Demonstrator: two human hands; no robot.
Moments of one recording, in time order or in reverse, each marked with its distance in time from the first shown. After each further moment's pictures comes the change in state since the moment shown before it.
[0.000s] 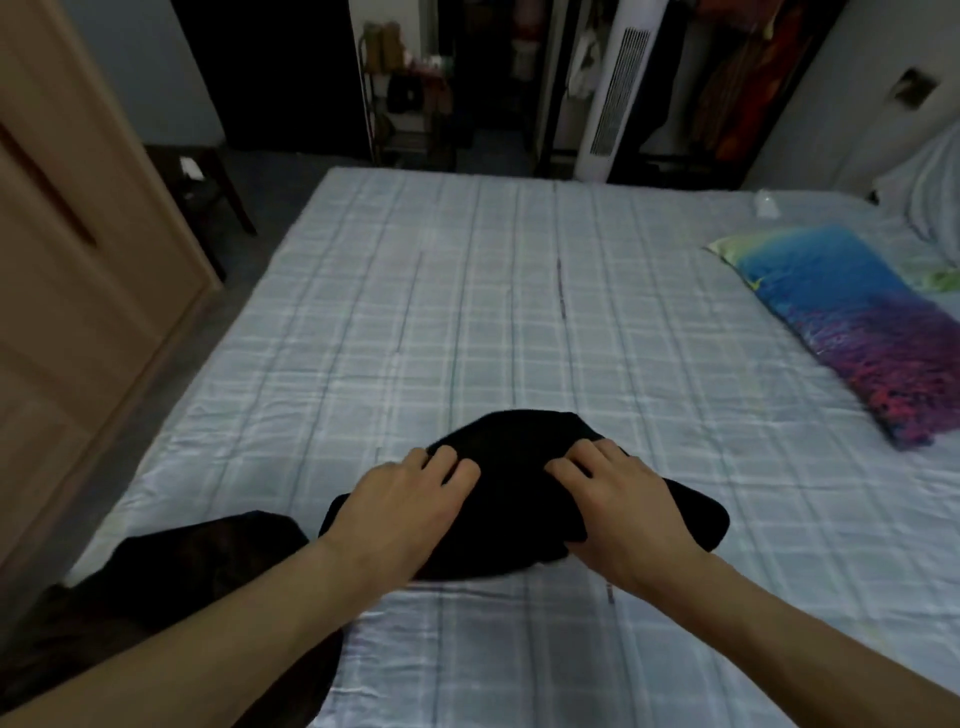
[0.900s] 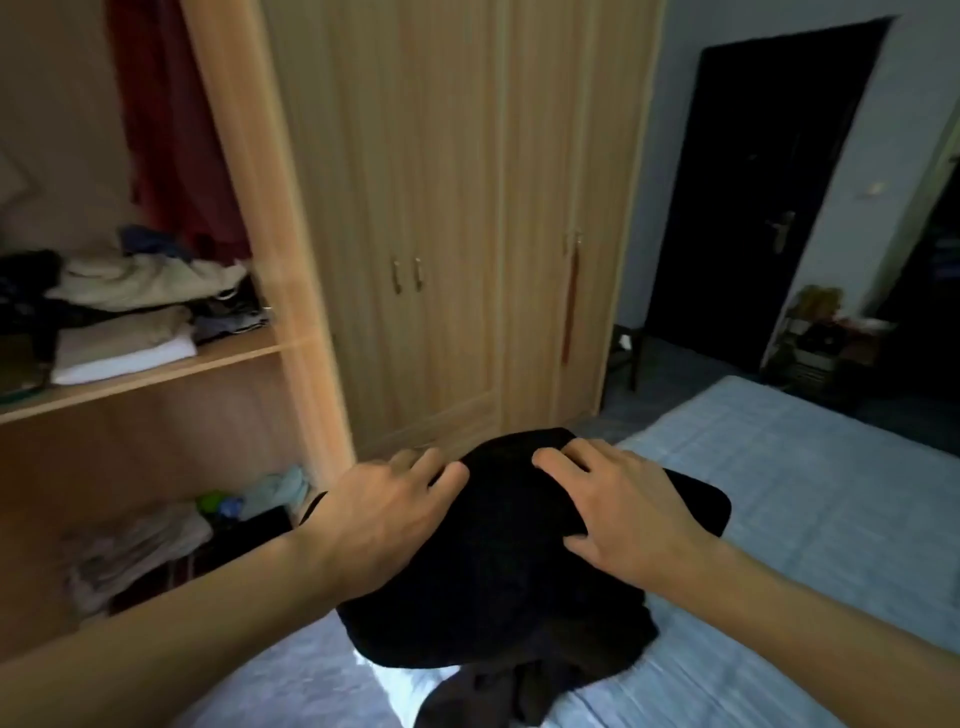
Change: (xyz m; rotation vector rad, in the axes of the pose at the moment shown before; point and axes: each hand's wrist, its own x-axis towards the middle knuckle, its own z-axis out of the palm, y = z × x) left_hand -0.505 0.095 -0.305 0.396 0.092 -0.767; right_hand -0.130 -0.370 -0.290 0.001 0.214 -0.907
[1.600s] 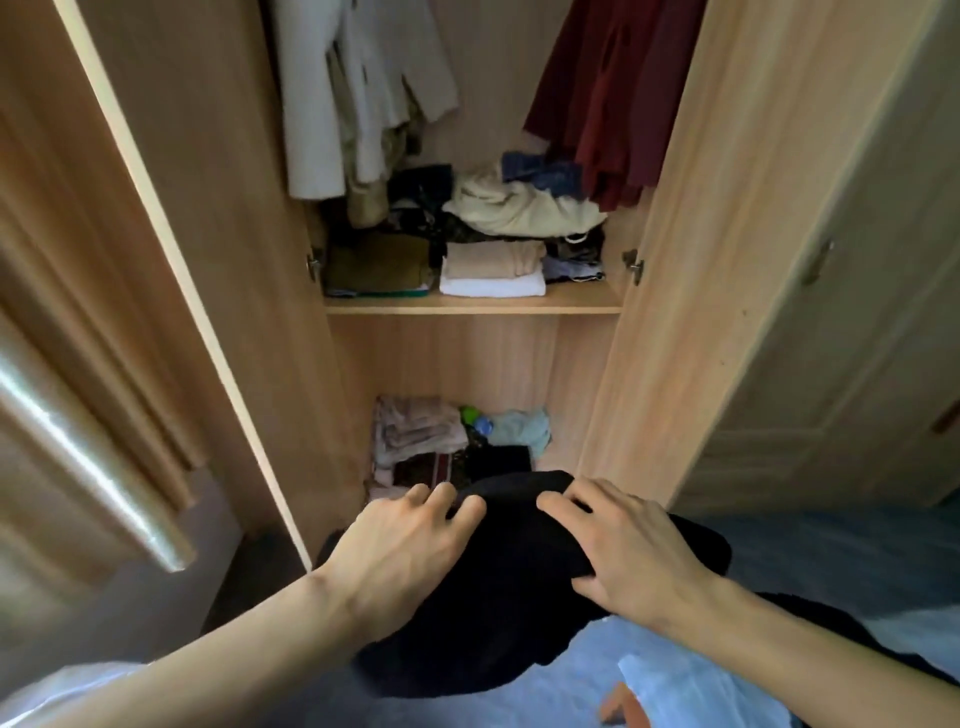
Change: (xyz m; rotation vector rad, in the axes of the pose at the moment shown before) left_hand -0.361 -0.247 0.085 -0.037 -0.340 -0.595; right_hand 0.261 -0.400 0.112 0.168 -0.236 -0.588
